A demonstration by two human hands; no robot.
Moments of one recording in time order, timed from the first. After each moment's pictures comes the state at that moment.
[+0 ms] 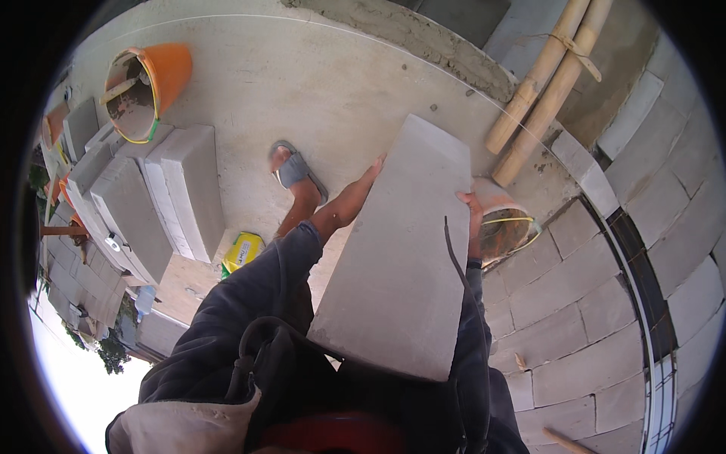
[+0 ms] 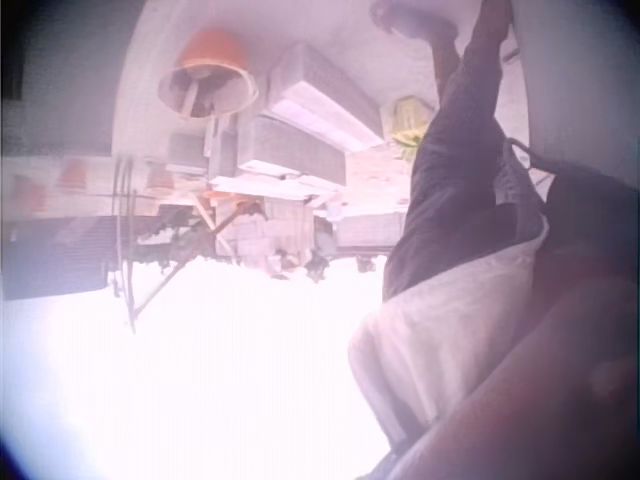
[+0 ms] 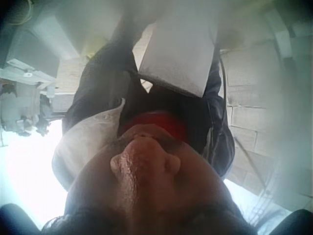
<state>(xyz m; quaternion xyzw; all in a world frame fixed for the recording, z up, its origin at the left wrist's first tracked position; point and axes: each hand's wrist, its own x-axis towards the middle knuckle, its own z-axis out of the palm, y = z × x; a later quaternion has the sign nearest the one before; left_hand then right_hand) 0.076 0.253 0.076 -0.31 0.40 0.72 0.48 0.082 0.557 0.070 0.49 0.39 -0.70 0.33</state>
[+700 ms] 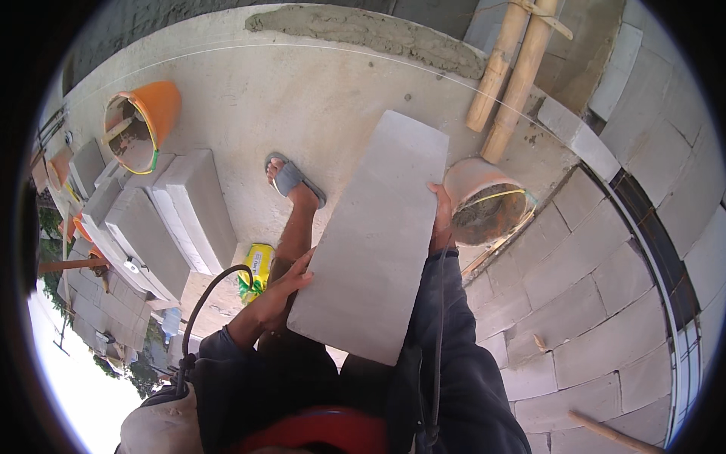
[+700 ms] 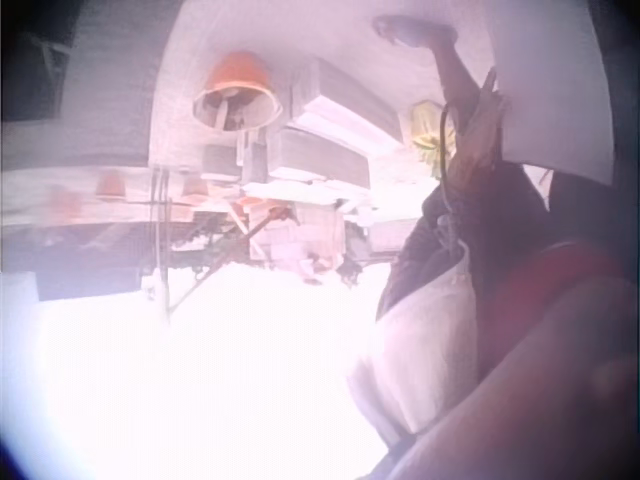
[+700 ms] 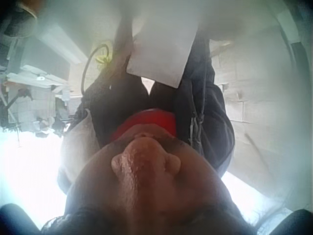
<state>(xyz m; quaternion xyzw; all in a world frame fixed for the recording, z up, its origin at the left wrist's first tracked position) 0.122 0.170 0.287 -0.43 0.24 0.65 0.58 0.119 0.536 0.078 0.56 0.36 -0.68 0.32</state>
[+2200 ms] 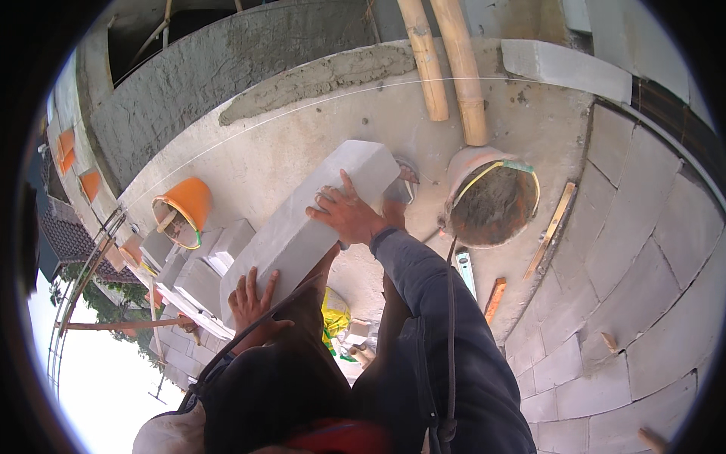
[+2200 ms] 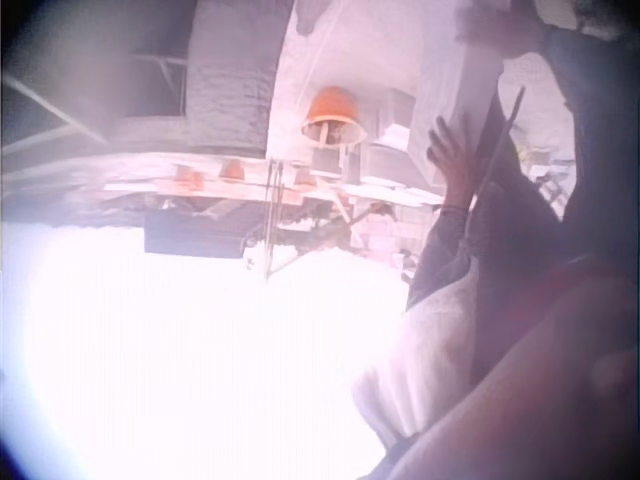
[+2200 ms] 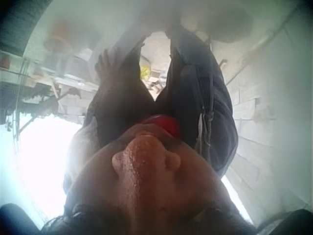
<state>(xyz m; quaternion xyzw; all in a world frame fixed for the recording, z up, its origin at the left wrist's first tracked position) 0.075 0.218 0.327 0.15 0.84 -0.14 0.50 0.074 0.474 0.064 -0.27 0.86 -0.40 0.18</state>
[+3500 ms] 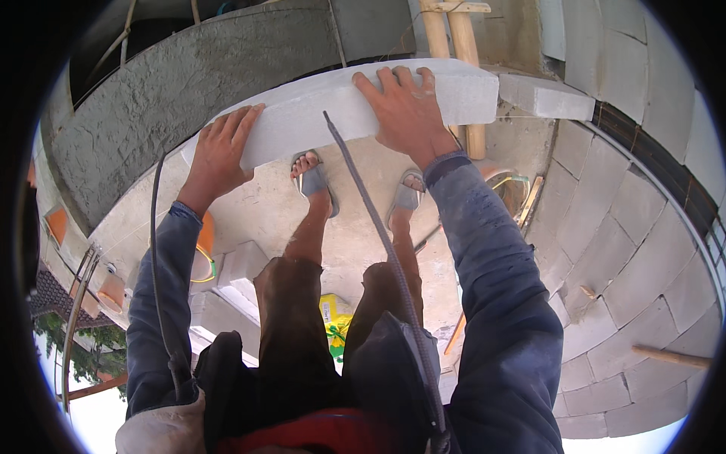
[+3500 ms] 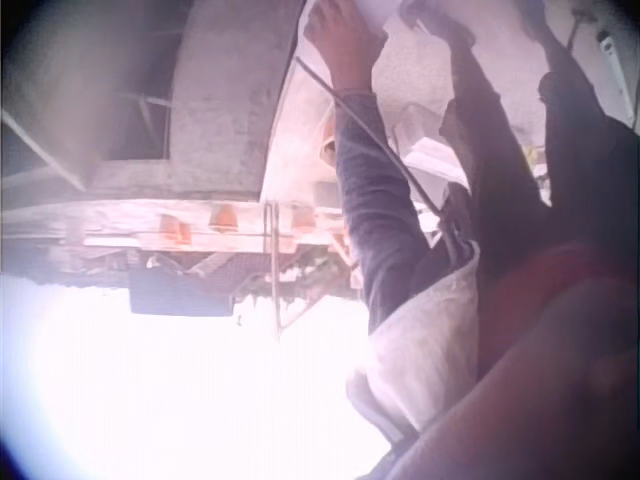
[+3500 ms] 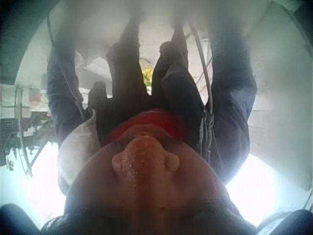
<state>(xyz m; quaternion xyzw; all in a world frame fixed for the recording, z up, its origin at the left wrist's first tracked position) -0.333 0.116 0.171 0.37 0.88 0.05 0.29 -0.254 0.470 0.174 -0.09 0.98 -0.05 0.19</state>
